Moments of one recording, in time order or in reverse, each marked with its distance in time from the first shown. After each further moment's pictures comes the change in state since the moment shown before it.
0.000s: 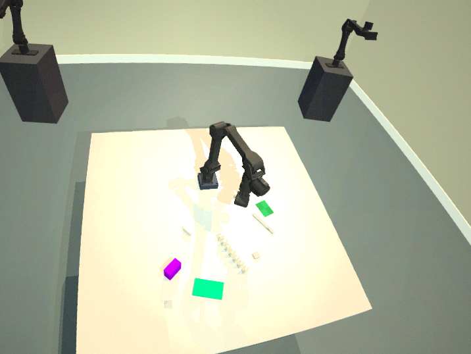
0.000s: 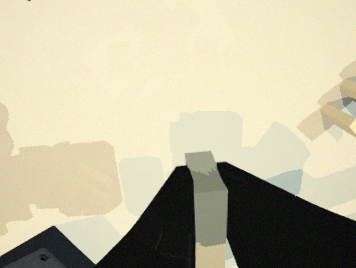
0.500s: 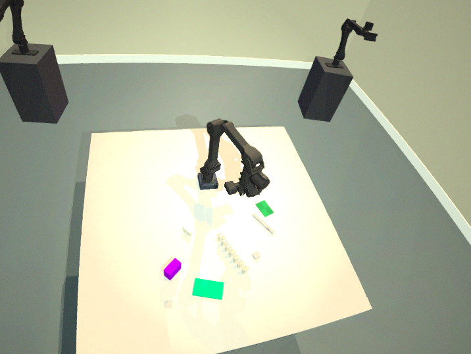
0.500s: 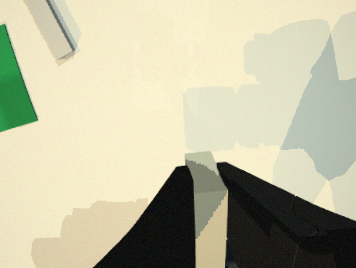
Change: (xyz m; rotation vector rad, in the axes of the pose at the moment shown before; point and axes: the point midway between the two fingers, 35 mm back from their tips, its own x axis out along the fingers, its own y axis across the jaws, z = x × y) arm -0.005 0.020 -0.007 0.912 -0.017 -0.004
